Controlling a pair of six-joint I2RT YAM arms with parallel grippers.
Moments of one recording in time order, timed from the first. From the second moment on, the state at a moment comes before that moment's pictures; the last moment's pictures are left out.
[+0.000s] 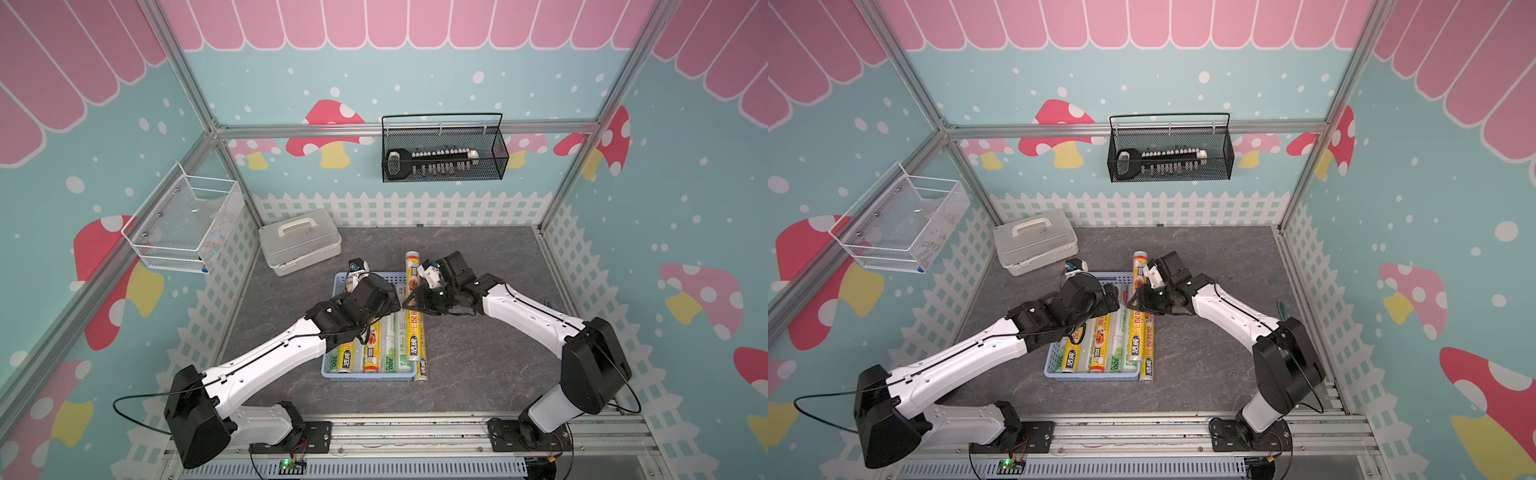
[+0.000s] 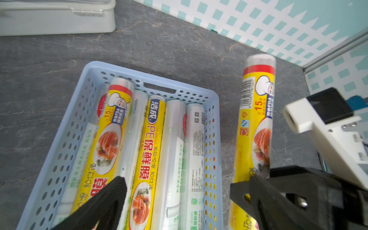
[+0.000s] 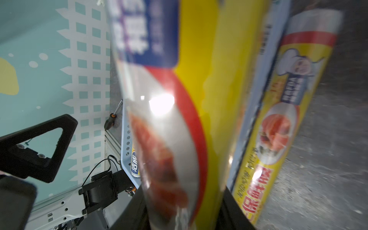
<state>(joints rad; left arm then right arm) -0.81 1.25 1.05 -0.56 -0.45 -0.83 0.62 1.62 1.19 -0.46 -0.51 0.67</state>
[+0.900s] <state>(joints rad) -0.78 1.03 0.88 -0.63 -0.52 -0.91 0.82 1.97 1.42 -0.40 -0.53 0.87</state>
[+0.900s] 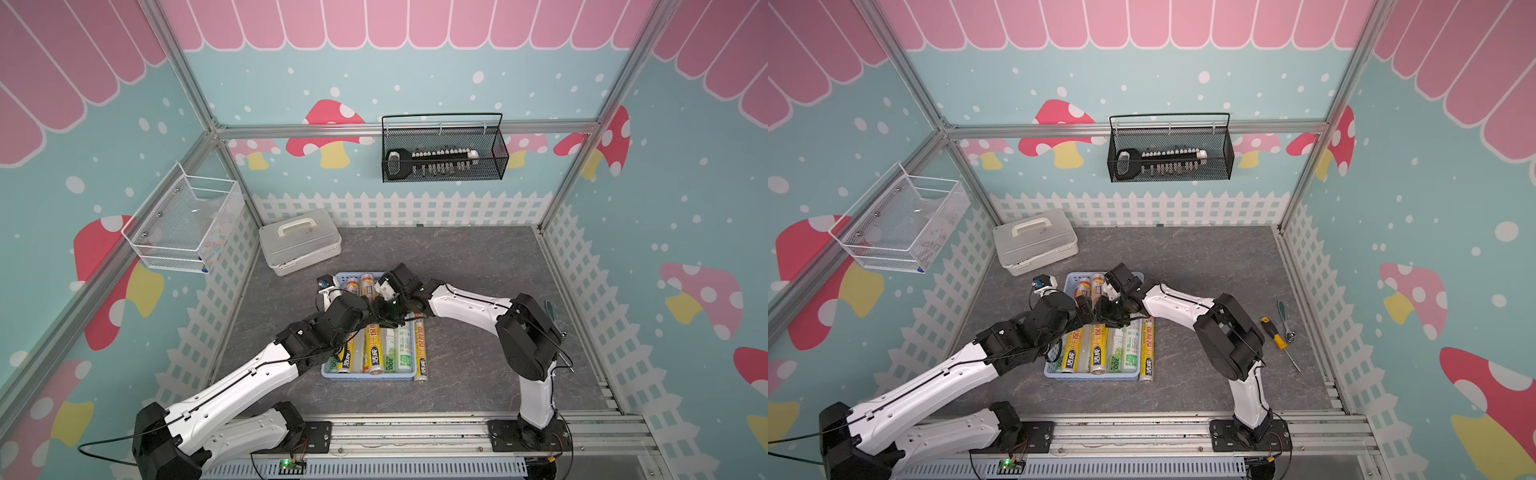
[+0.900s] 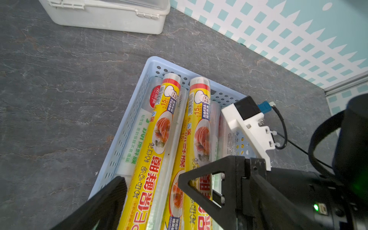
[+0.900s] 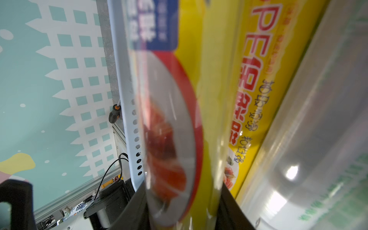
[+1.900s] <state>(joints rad) -0.75 1.01 0.86 -0.66 -0.53 -0.94 0.82 2.04 1.48 -0.41 -0.44 0.94</state>
